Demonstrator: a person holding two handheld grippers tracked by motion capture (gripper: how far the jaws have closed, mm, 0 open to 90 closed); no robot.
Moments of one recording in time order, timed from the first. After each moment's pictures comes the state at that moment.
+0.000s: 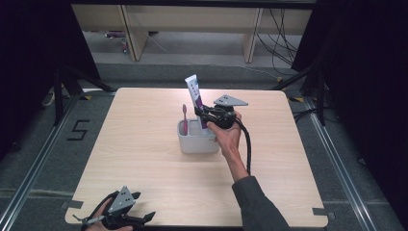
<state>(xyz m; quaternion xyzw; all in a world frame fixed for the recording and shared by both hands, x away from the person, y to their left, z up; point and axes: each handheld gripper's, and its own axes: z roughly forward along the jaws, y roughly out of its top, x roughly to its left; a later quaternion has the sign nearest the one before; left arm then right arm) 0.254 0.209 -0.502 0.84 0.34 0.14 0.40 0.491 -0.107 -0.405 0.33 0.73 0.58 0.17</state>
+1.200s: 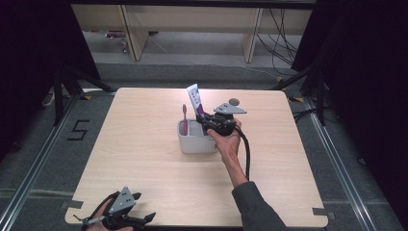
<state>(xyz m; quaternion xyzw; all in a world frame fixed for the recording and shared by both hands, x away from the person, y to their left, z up) 0.254 0.208 -0.503 0.85 0.34 0.13 0.39 0.485 -0.109 -0.431 0.35 0.73 0.56 0.16</state>
